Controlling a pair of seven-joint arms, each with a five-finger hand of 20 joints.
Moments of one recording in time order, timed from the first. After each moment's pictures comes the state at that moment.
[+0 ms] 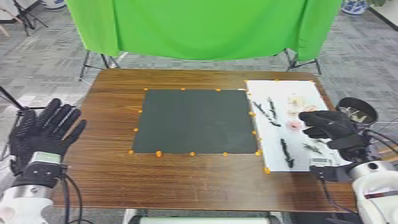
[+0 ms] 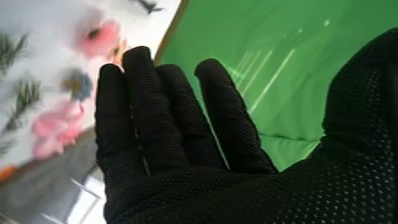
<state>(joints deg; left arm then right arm) 136.0 -49.6 -103.2 -128.4 4.3 13.9 27.8 -124.7 -56.3 104.1 -129.2 -87.4 5.5 17.5</state>
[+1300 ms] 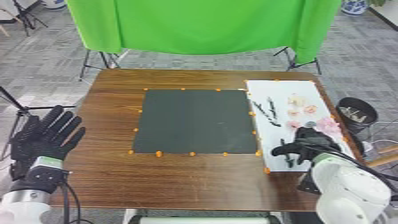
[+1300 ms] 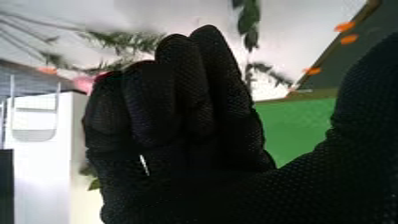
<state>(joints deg) 138.2 -50.6 -104.3 -128.9 5.8 15.7 25.9 -108.0 -48.0 80.4 -129.1 -124.3 -23.3 50.8</state>
